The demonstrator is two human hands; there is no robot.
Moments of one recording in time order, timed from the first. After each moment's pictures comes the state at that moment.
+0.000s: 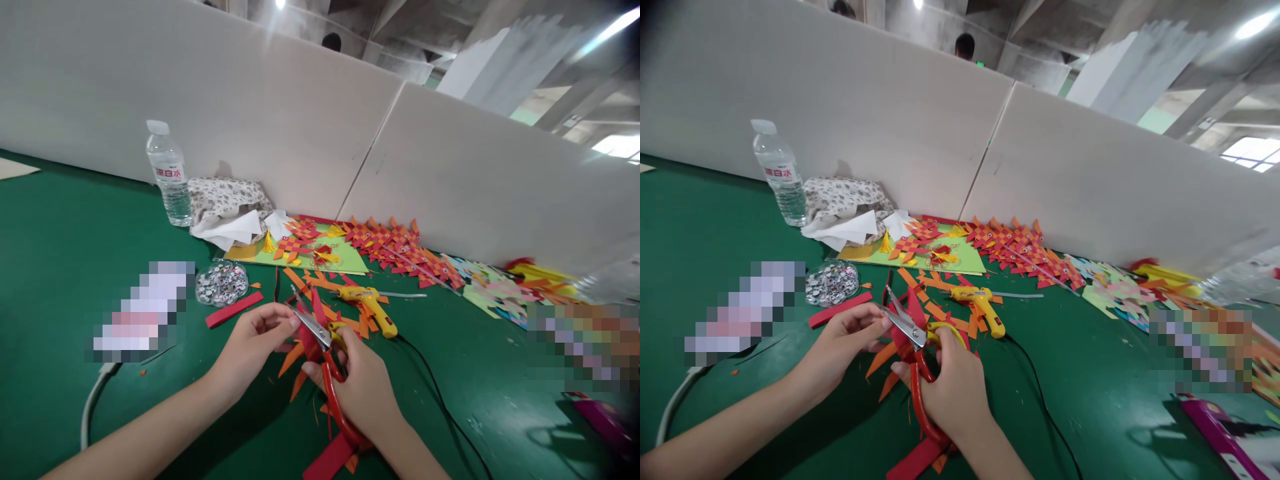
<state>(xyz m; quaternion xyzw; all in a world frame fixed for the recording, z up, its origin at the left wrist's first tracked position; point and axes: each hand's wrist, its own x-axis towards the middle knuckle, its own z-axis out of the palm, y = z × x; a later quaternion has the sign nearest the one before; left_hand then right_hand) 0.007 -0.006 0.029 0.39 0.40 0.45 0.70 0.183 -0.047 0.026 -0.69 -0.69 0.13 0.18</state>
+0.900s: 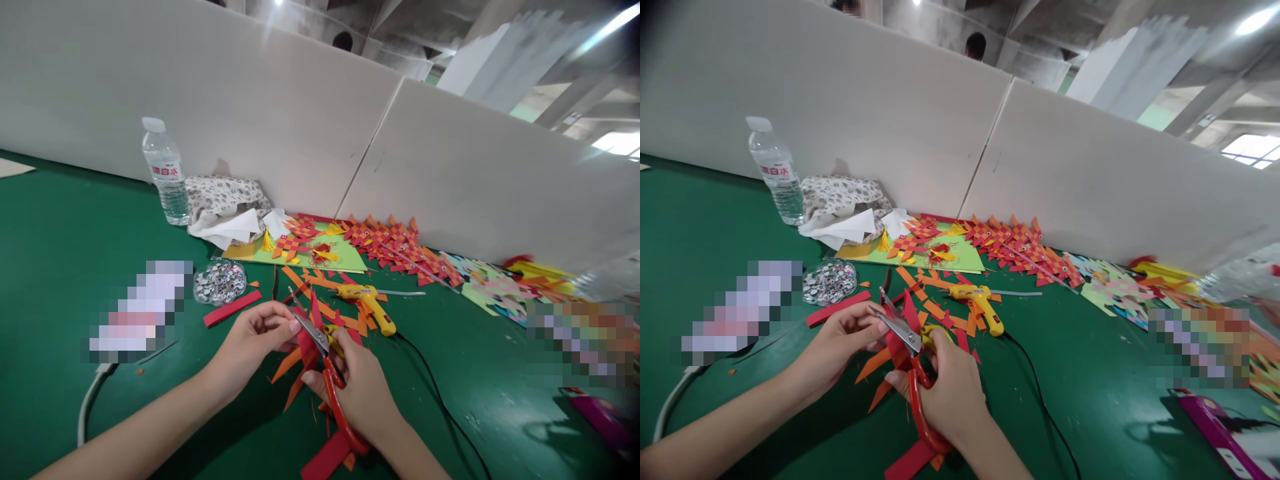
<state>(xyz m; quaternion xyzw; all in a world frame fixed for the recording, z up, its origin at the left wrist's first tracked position) 0.005 -0.004 0.024 0.40 0.33 0.45 0.73 0.186 -0.049 0.027 -0.65 -0.70 0.22 0.18</state>
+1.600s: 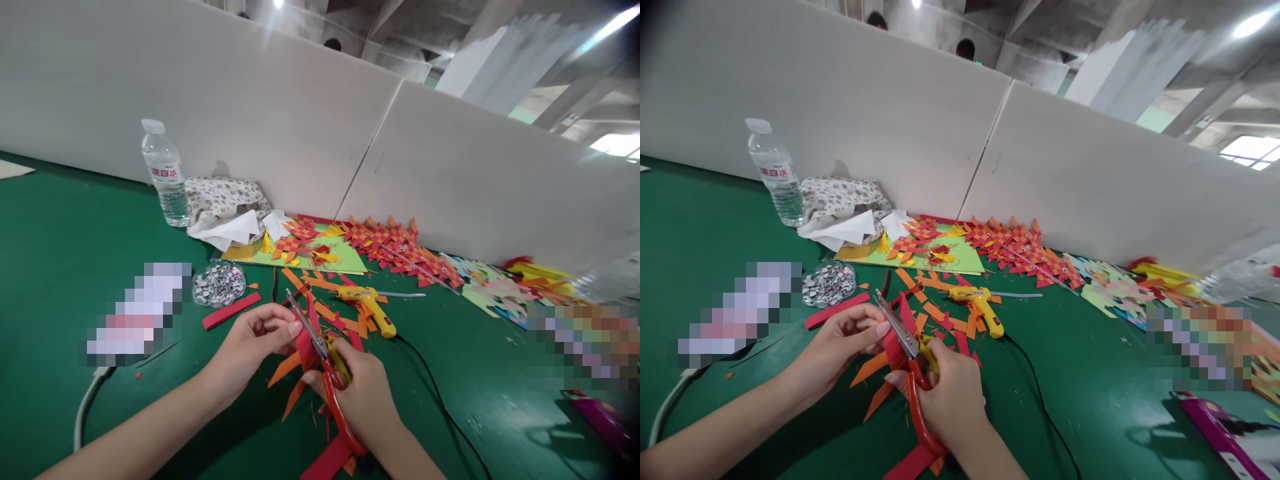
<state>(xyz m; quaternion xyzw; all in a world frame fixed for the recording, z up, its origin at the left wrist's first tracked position) 0.006 -0.004 0.029 0.38 0.34 0.45 0.73 0.184 -0.050 0.027 -0.66 -0.70 0.17 0.21</state>
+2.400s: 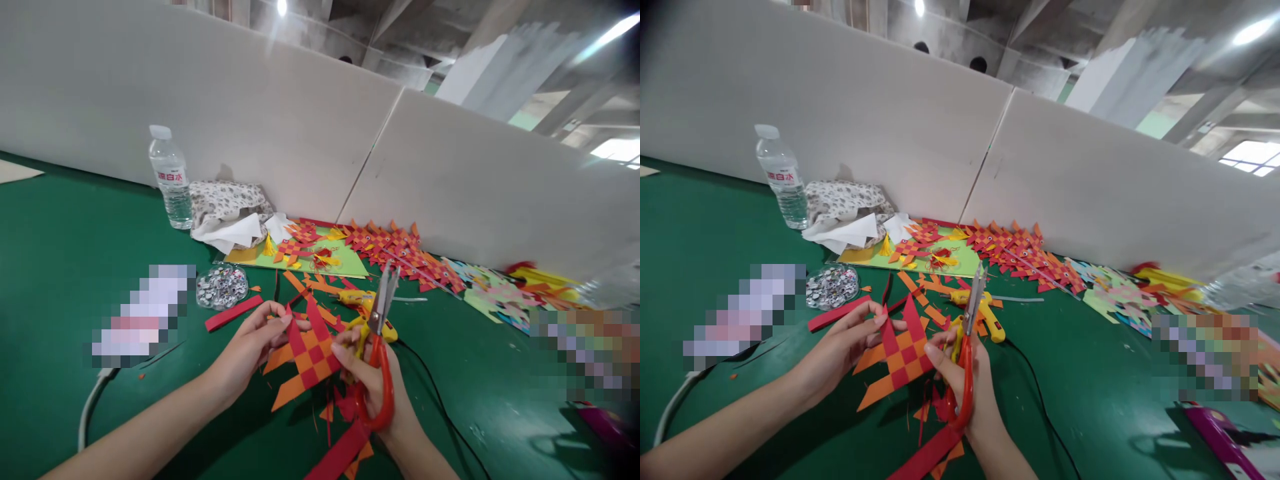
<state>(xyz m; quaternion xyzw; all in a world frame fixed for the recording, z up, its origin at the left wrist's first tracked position) 0.006 -0.004 0.032 0.30 0.36 0.42 0.78 0.194 -0.039 0.022 -0.56 -0.42 0.47 0.54</state>
